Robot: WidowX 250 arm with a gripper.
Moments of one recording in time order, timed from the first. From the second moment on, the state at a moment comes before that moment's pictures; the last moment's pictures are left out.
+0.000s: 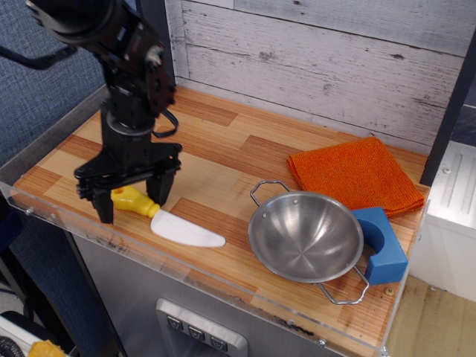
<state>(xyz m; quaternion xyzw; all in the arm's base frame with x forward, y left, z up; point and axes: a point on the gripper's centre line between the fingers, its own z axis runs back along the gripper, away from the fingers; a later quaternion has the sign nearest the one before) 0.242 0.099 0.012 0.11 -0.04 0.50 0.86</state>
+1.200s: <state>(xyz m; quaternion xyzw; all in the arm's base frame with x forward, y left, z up) 0.259 0.094 0.064 0.13 -0.09 0.45 0.88</state>
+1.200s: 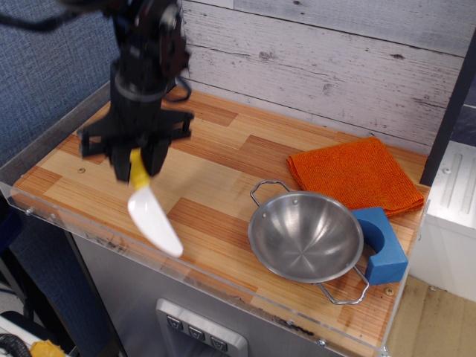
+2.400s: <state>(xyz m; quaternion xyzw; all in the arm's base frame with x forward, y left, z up) 0.366 0.132 0.068 0.10 -0.12 0.42 0.90</state>
